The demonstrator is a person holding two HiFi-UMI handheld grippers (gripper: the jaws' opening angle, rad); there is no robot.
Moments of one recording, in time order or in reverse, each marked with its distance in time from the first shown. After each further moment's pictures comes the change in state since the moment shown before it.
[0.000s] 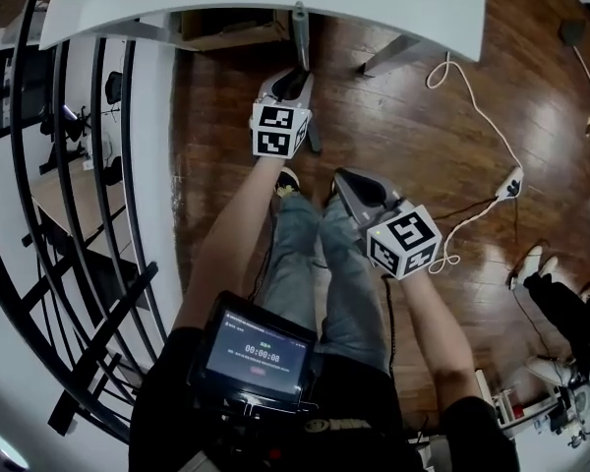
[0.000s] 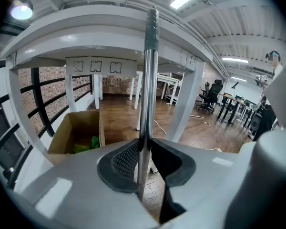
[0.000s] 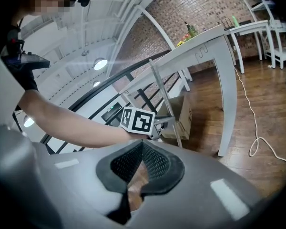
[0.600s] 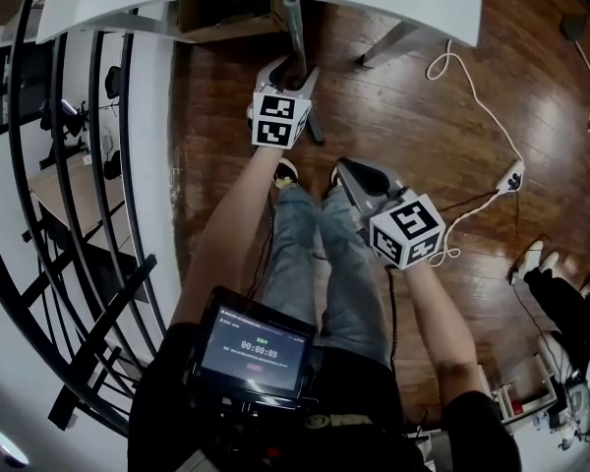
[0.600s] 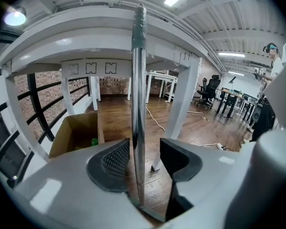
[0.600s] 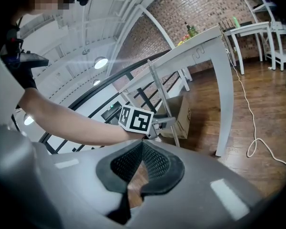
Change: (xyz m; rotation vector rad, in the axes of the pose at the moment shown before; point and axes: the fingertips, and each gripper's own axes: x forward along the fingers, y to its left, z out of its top) left arm 0.003 -0.011 -0.002 0.055 0.018 -0.003; right arm -0.009 -0.011 -0.007 -0.009 0.010 -0.008
